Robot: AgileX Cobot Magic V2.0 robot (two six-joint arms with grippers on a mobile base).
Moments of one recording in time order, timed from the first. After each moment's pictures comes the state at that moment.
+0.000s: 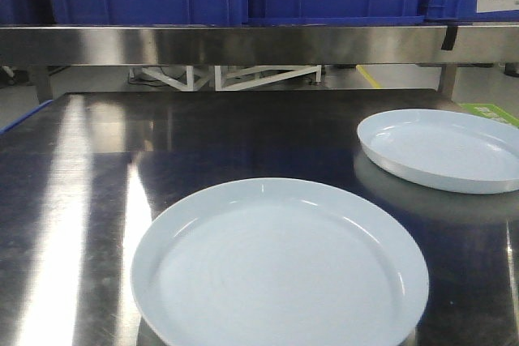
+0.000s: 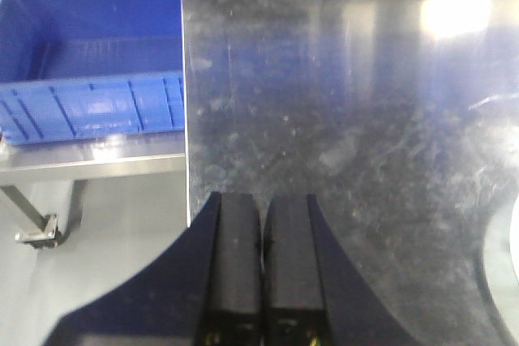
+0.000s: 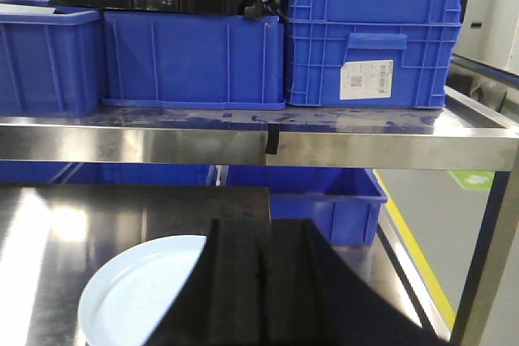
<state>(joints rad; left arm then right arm) -0.16 0.52 -0.58 0.00 0.66 -0.08 -0.05 0.14 -0.42 0.09 0.35 -0.07</state>
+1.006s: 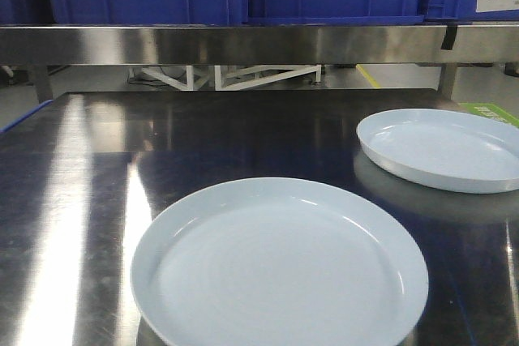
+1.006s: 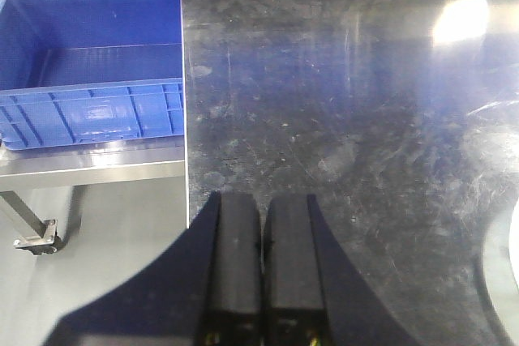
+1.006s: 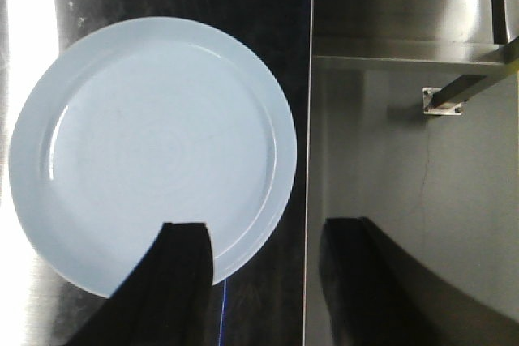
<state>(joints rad) -0.16 0.52 -0.58 0.00 0.65 -0.08 -0.05 1.39 -1.15 0.09 0.82 -0.09</state>
